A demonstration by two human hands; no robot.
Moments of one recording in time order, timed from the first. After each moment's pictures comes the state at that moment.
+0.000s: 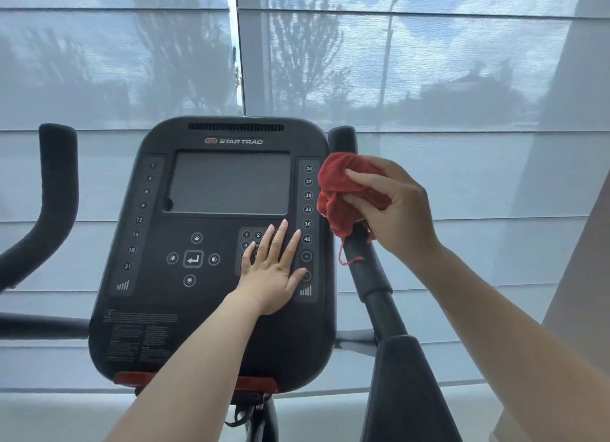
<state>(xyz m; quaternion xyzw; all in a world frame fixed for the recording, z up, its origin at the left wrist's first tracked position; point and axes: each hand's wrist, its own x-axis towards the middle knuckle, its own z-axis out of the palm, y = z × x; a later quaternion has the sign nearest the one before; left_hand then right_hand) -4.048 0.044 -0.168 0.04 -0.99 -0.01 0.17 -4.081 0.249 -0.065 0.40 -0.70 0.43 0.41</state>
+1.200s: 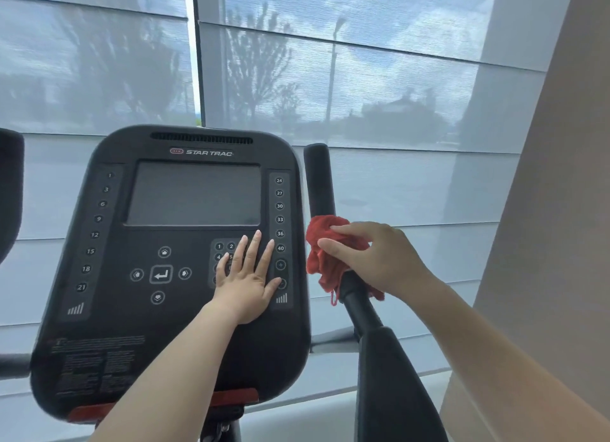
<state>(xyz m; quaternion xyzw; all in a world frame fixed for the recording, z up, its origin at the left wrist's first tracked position) -4.048 0.040 -0.164 0.02 -0.99 -0.03 0.14 -4.013 0.263 -0.069 0.21 -0.89 0.37 0.20</state>
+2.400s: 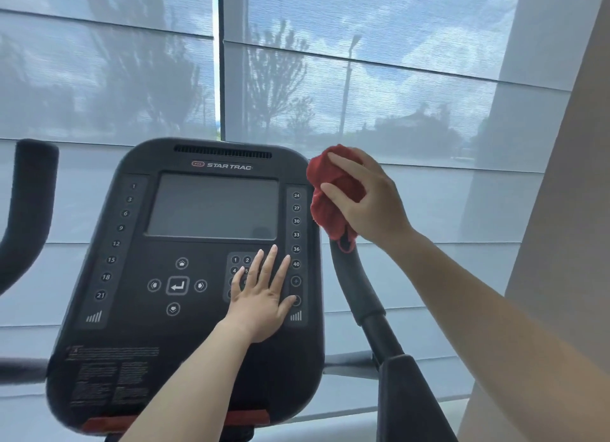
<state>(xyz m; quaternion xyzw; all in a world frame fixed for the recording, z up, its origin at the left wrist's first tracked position) -4.048 0.037 -0.168 0.00 -0.99 -0.04 0.16 -4.071 0.218 -0.013 0.33 -0.77 0.40 0.38</state>
